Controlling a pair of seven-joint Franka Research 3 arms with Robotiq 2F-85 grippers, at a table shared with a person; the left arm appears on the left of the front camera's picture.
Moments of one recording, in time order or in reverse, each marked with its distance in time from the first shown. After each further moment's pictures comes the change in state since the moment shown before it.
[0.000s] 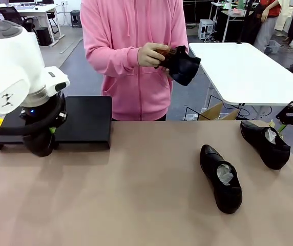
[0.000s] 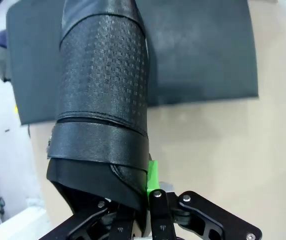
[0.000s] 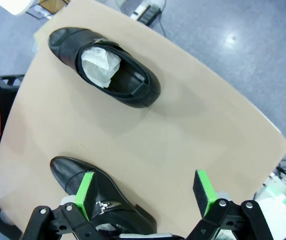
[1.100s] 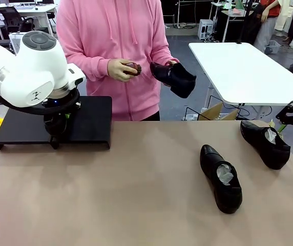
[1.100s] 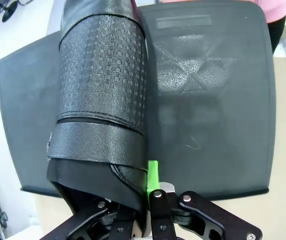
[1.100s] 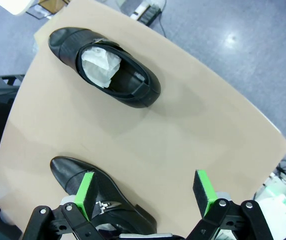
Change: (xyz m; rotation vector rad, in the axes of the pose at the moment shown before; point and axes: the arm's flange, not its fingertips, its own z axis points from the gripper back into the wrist) left arm 0.079 -0.016 -0.067 0.056 -0.090 0.012; right arm 0.000 0.000 0.000 0.000 0.000 0.000
